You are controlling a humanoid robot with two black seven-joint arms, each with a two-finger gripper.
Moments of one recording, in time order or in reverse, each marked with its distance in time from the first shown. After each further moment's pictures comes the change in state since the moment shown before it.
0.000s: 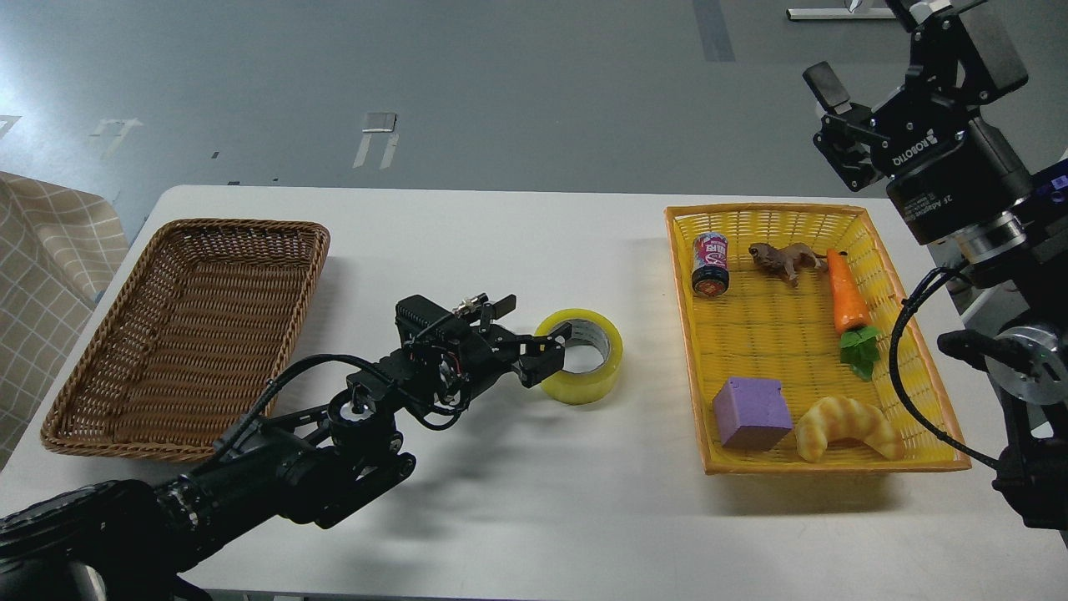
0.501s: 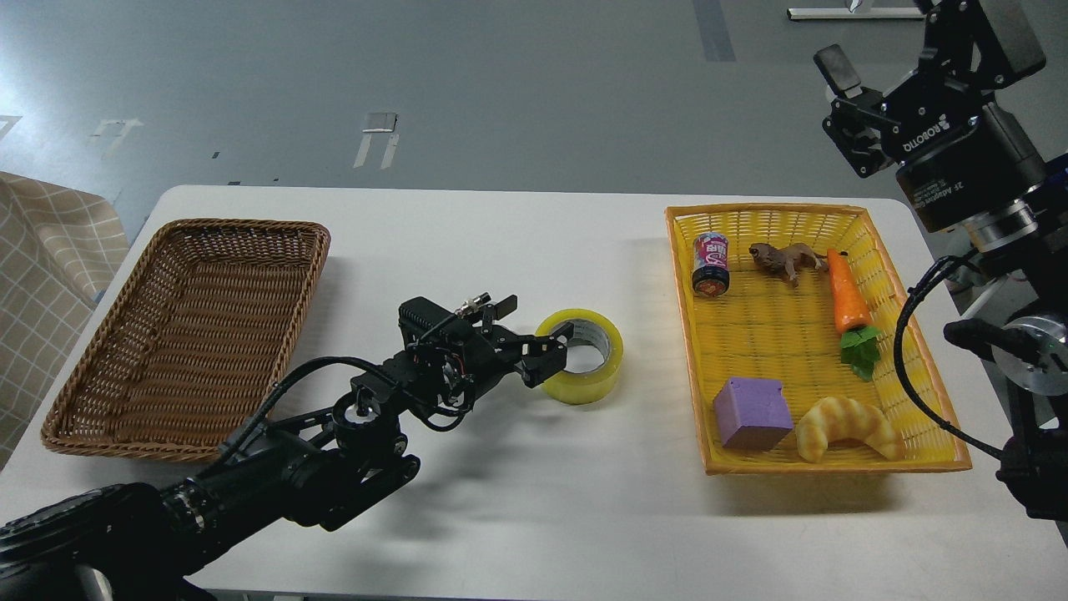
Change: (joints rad) left arm 0.011 0.003 -0.007 0.014 0.023 0.003 0.012; right arm 0.025 0.001 0.012 0.005 0.002 -0.003 -0.003
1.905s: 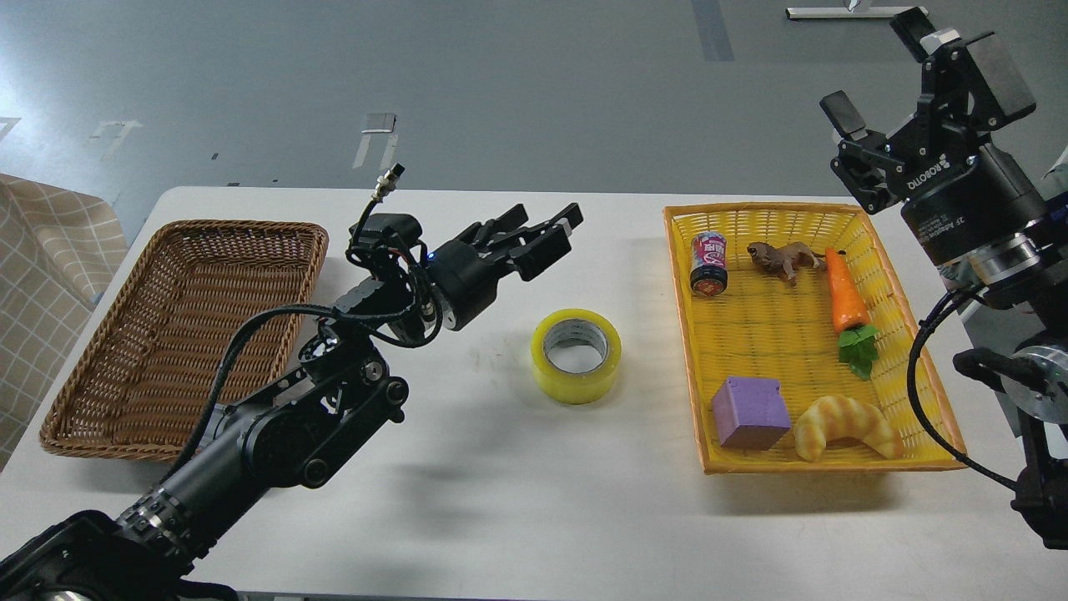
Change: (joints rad) left arm 0.107 -0.010 -0.451 -0.270 -0.053 -0.179 -0.027; right arm -0.071 -0.028 0.003 -0.012 -0.001 -0.005 0.003
